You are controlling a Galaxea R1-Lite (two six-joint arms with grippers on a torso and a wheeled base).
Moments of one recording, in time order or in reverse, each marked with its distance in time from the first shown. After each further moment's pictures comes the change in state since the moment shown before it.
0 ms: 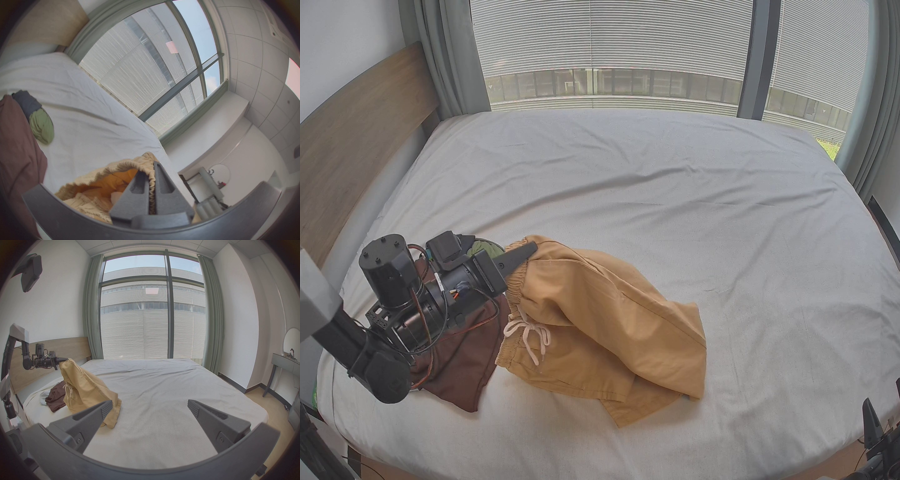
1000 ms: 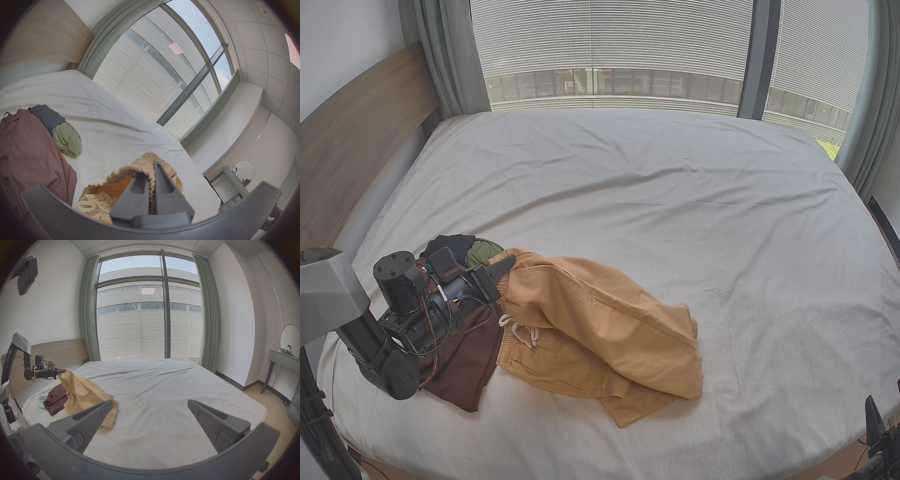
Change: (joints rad) left arm 0.101 0.160 0.006 -0.105 0.078 0.136; right arm -0.002 0.000 0.000 -0.003 -0.028 0.027
